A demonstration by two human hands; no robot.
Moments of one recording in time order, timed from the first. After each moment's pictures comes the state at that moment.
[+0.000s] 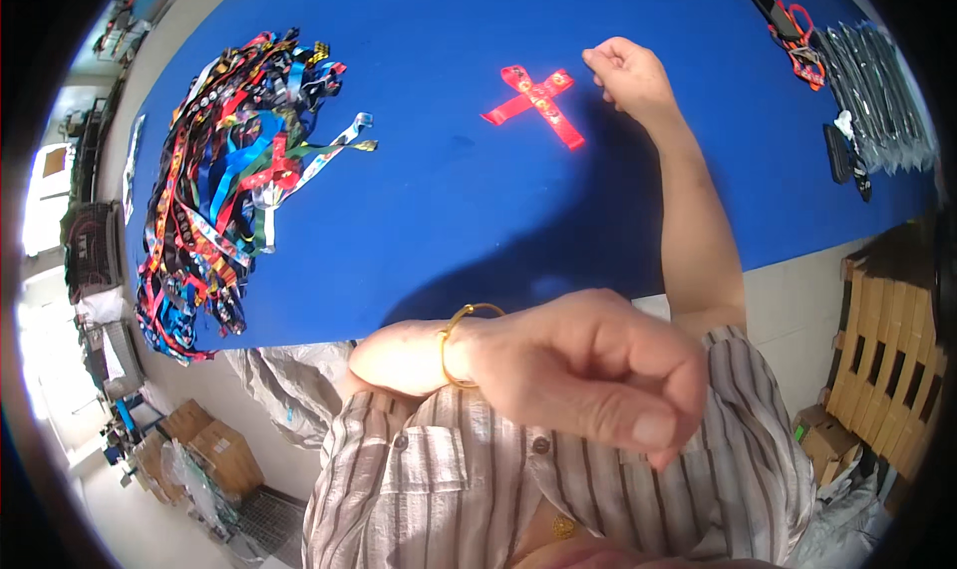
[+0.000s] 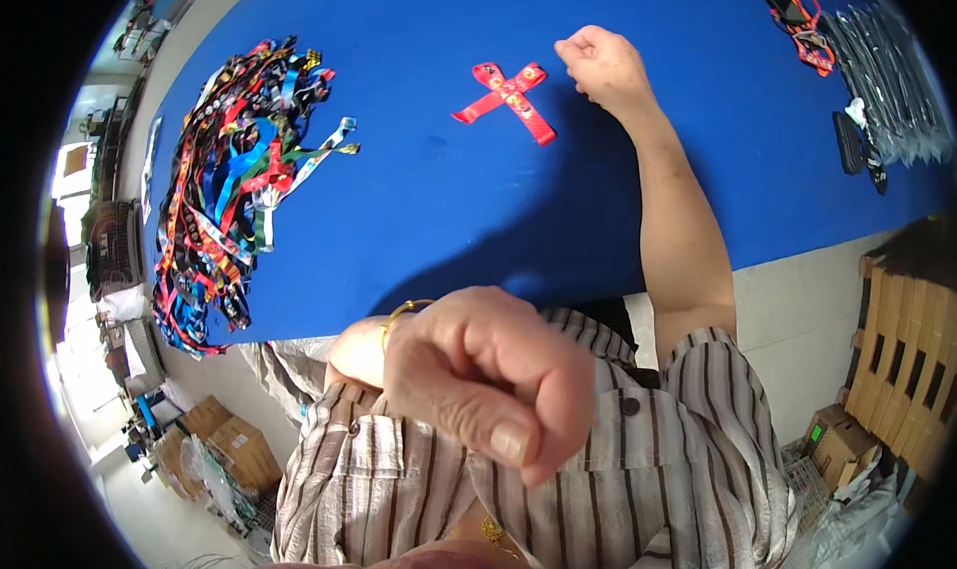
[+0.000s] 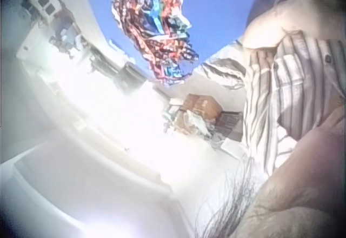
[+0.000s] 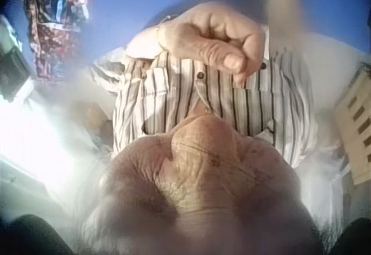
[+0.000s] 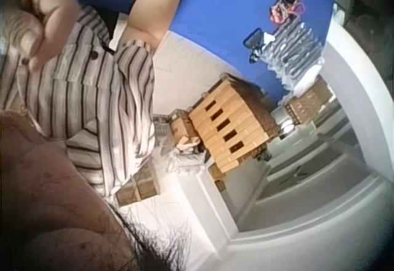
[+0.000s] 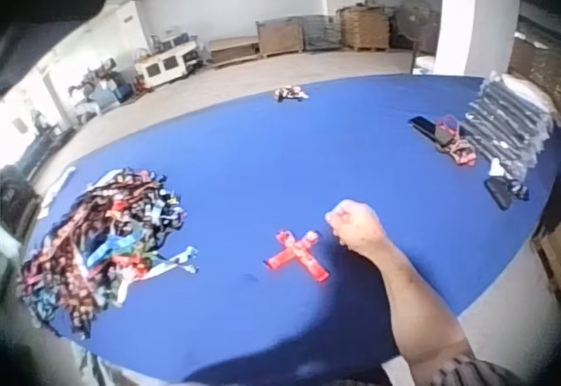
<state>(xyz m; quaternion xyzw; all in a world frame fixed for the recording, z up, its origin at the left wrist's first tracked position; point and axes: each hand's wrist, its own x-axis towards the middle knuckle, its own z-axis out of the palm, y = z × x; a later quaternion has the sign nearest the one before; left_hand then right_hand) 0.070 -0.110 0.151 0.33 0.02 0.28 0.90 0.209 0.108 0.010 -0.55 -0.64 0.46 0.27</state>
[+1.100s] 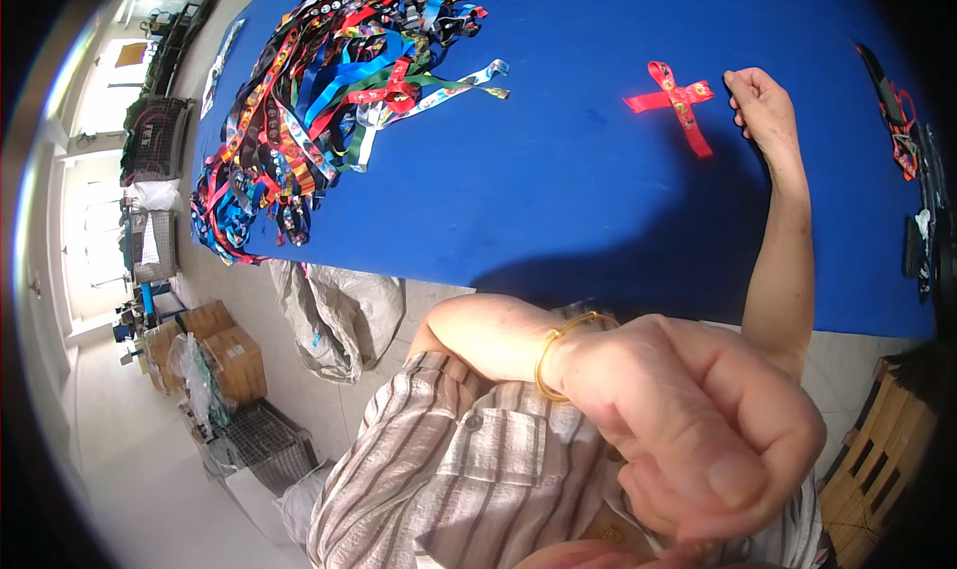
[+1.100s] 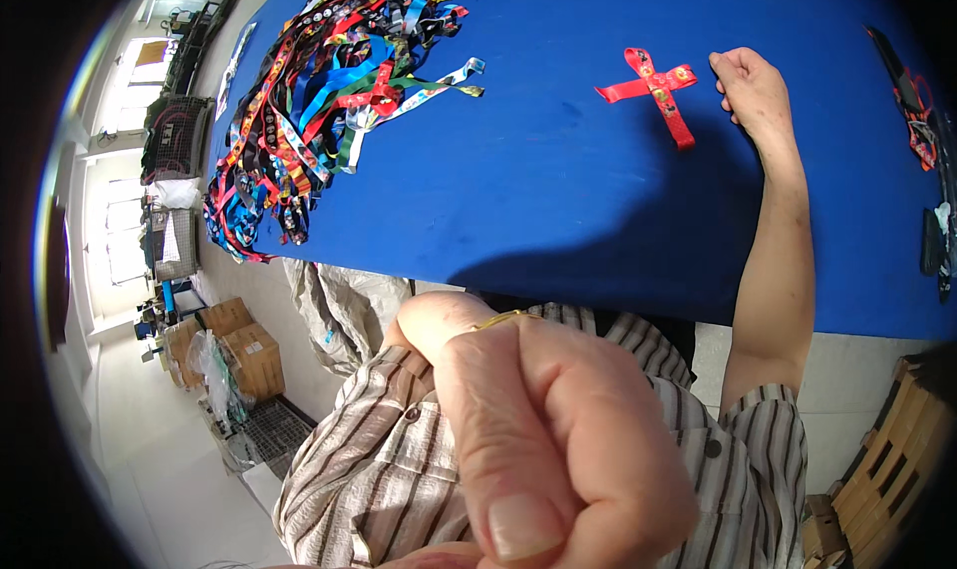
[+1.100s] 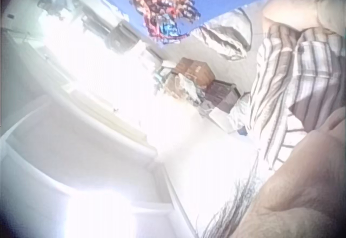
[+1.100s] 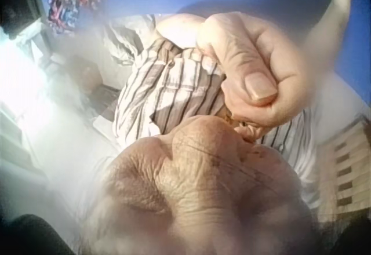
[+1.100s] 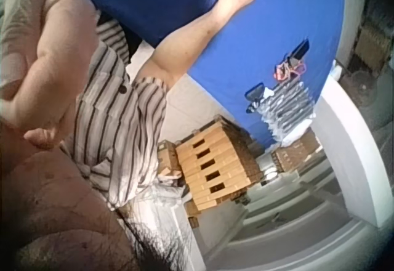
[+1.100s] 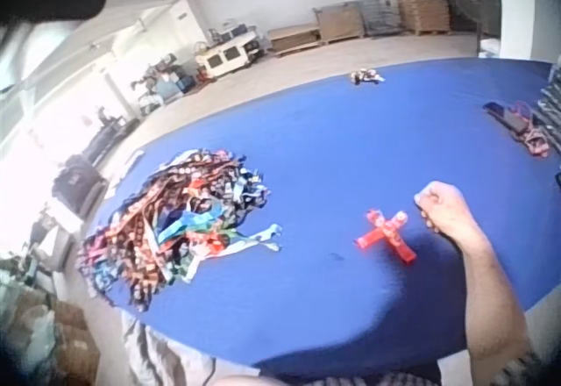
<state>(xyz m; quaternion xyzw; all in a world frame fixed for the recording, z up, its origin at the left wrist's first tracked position) 0.080 -0.142 0.158 0.10 -0.23 0.33 0.91 0.203 0.109 0.008 -0.55 -0.65 0.45 0.25</state>
